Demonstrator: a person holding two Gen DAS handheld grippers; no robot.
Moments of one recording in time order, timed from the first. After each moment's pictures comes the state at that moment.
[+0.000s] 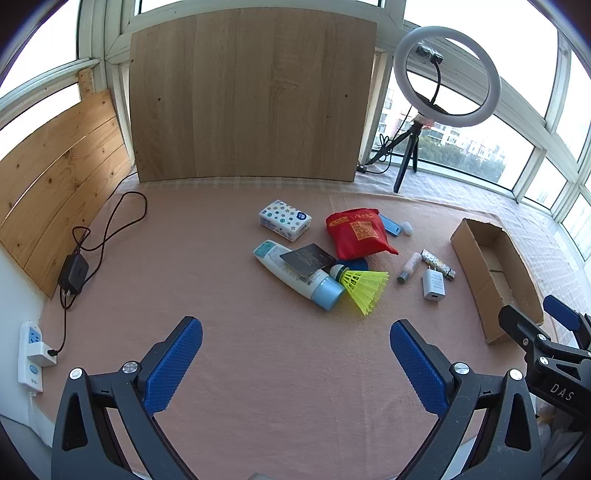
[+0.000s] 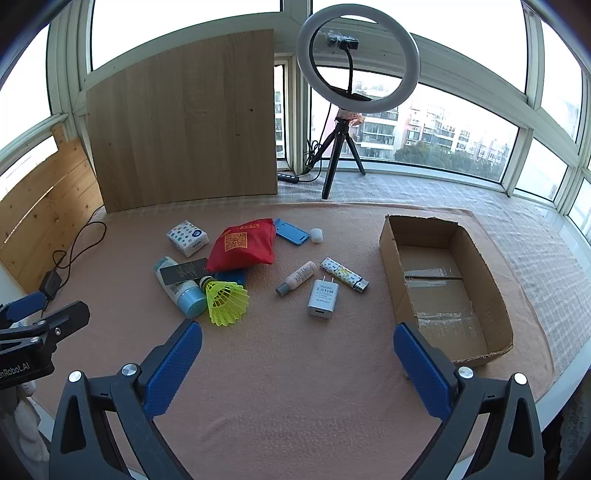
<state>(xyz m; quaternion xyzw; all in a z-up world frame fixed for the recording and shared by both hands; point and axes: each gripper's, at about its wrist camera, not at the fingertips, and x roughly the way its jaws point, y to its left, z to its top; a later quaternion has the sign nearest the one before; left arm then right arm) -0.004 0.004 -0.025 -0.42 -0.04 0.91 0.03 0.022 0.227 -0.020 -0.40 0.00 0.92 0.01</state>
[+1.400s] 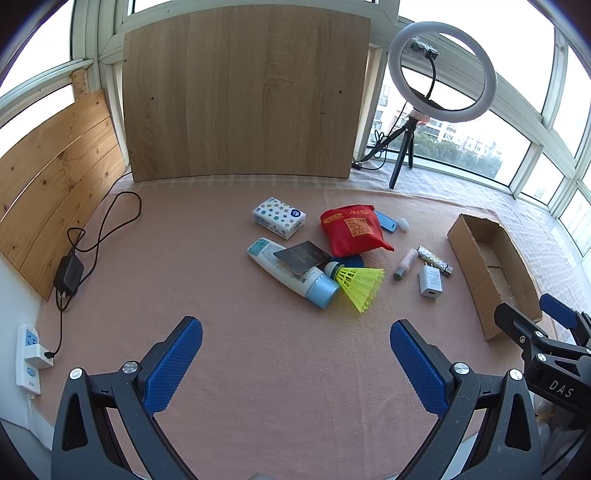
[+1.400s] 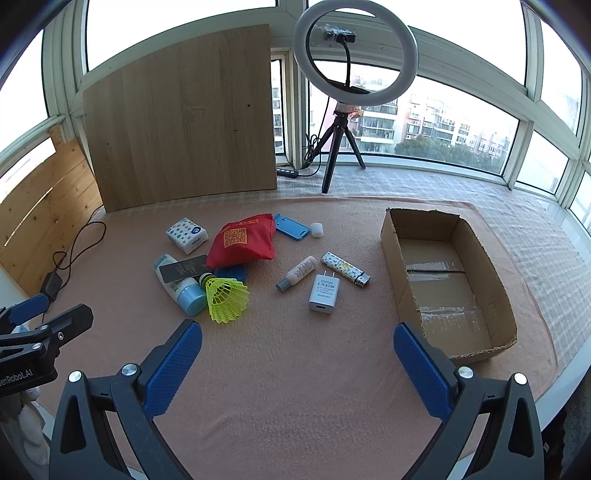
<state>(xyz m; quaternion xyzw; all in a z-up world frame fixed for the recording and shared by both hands) -0.005 0.008 -0.028 -0.42 -0.03 0.90 0.04 0.021 0.228 -0.024 -0.41 0.01 0.91 0.01</state>
